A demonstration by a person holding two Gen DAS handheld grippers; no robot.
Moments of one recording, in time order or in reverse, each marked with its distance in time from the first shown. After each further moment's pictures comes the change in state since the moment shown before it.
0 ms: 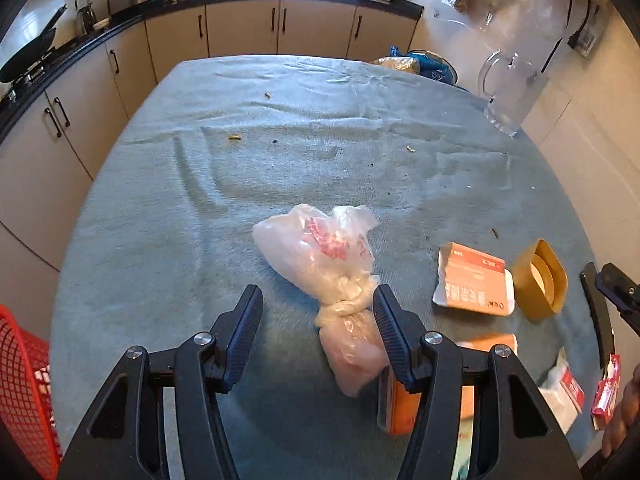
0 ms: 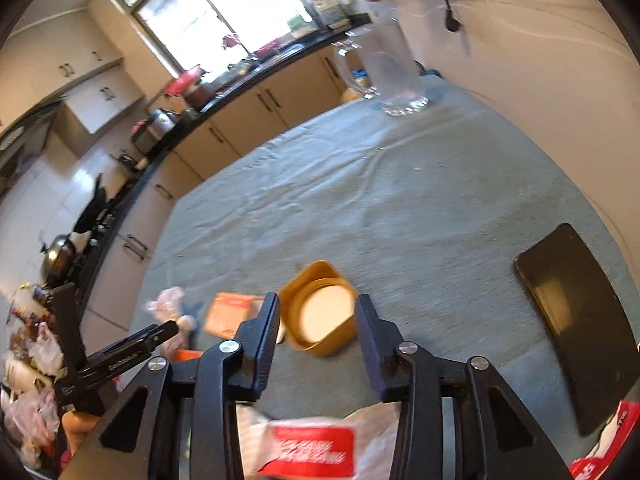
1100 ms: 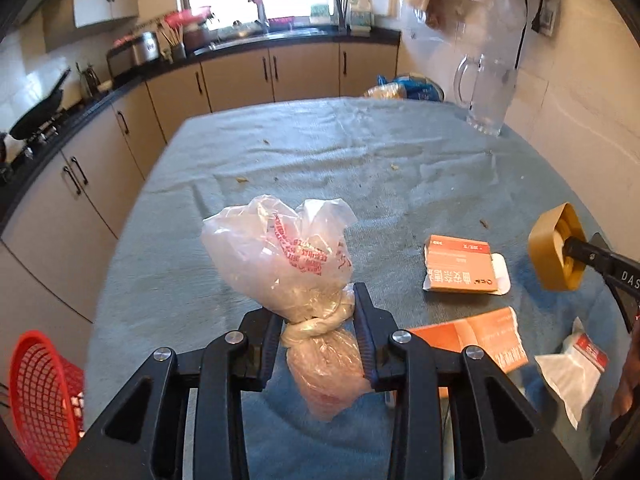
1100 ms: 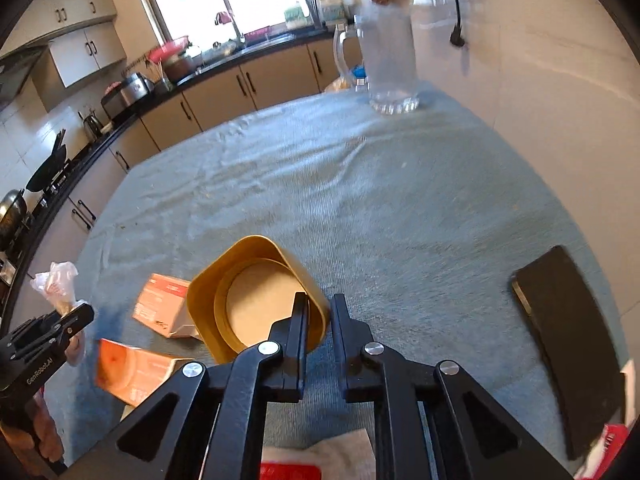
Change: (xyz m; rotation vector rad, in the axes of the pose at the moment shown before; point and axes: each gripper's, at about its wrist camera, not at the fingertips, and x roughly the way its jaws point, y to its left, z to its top) left arm -0.042 -0.013 -0.028 0.141 -0.185 0.094; right arm 0.016 0.024 -0.020 -0.180 -0.052 -0.199
